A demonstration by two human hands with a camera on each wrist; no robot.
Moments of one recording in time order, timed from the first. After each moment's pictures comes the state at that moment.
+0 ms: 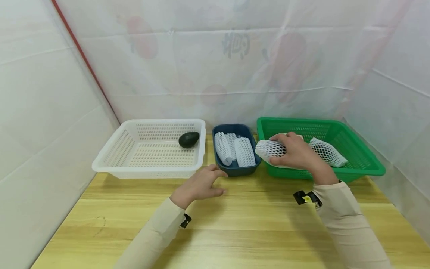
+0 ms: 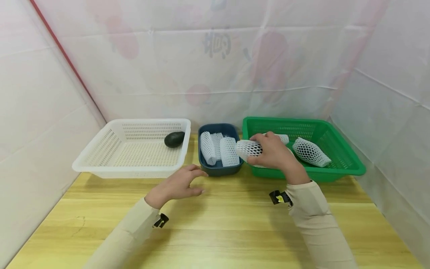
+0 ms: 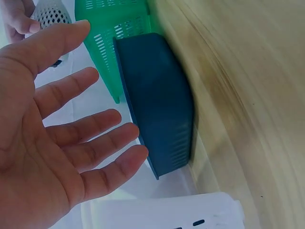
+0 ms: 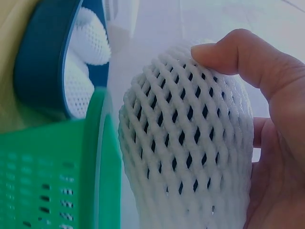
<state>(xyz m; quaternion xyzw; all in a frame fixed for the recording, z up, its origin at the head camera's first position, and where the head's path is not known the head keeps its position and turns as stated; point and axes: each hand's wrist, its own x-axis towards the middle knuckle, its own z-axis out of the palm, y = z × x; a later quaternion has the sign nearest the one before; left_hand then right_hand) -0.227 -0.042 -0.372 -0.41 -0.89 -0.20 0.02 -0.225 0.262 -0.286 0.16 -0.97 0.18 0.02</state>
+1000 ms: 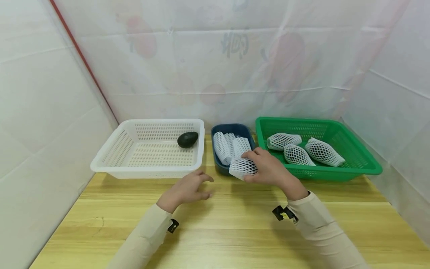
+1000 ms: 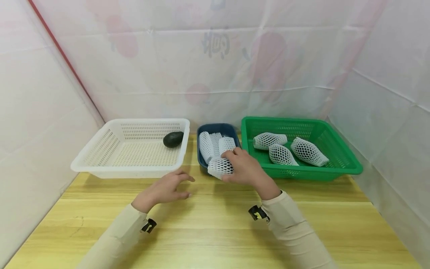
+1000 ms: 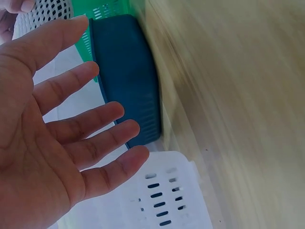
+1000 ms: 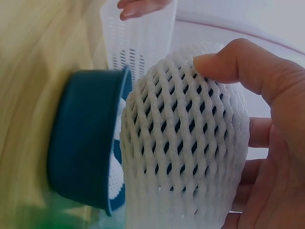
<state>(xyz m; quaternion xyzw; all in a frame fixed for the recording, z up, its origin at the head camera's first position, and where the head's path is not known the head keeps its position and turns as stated) -0.223 -0.076 -0.387 -0.39 -0.89 -0.23 -0.01 -0.212 0.200 -0.325 0.26 -0.95 0.16 0.06</state>
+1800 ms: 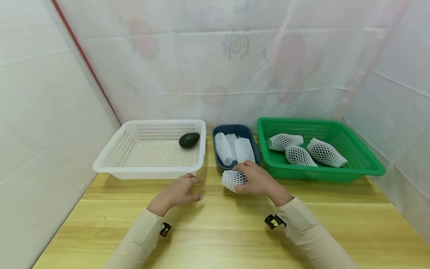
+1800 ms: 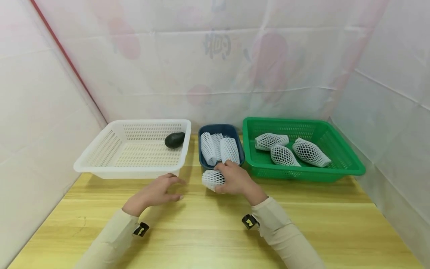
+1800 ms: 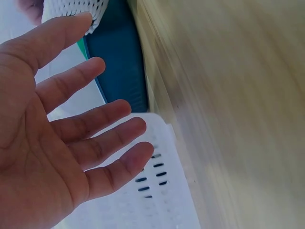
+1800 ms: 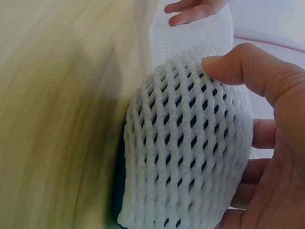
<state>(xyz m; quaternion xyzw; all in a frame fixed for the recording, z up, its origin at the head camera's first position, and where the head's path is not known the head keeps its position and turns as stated) -0.219 -0.104 -0.395 -0.35 -0.90 -0.24 -0.02 -0.222 0.177 -0.371 0.25 -0.95 0.17 0.01</state>
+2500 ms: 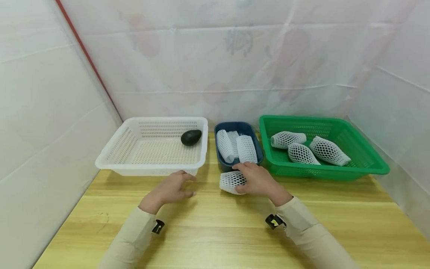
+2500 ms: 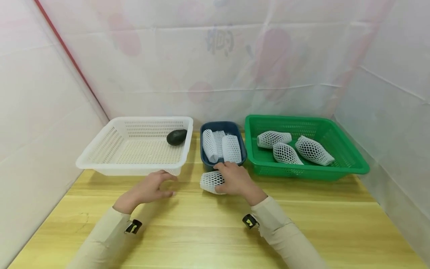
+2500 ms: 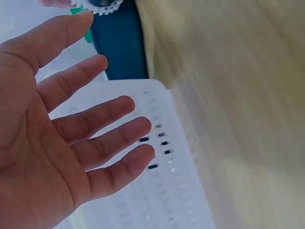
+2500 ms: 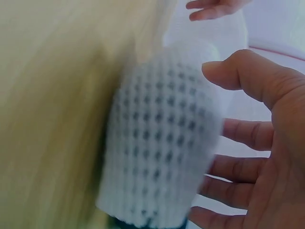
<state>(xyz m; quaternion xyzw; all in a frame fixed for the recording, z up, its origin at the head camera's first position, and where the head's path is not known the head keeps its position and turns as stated) -0.218 -0.129 -0.393 -0.34 -0.91 -0.23 -0.01 -0.219 0.168 -0.377 0.24 -0.96 0.14 -0.01</state>
